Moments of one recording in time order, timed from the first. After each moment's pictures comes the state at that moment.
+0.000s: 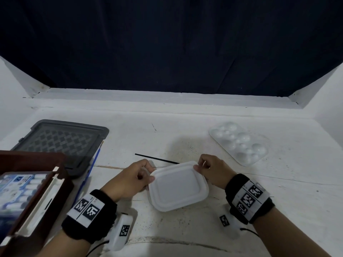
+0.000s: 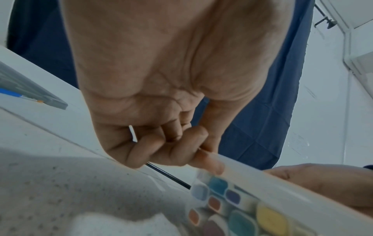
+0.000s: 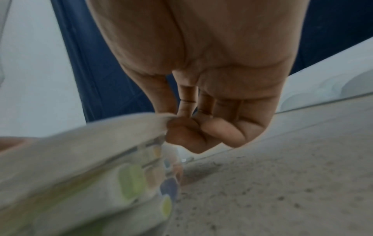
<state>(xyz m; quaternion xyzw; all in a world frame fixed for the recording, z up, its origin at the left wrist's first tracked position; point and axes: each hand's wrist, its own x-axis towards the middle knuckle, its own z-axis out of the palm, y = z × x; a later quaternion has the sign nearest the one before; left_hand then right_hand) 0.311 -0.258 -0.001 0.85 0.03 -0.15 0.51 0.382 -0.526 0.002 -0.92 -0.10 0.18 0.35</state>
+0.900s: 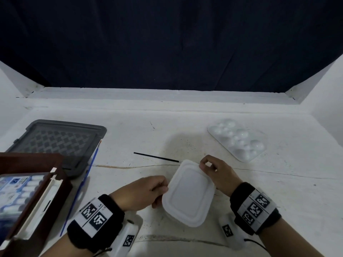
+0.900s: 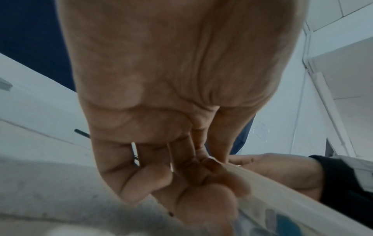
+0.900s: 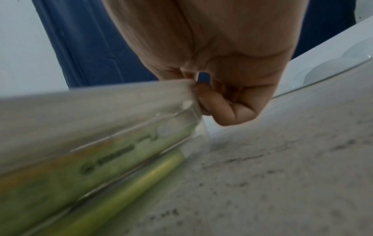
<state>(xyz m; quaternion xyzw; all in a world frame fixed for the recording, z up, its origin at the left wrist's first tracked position) 0.297 -0.287 0.008 0.88 -0.10 -0.26 0.38 0.356 -0.535 -0.002 -0.91 -0.05 0.11 0.41</state>
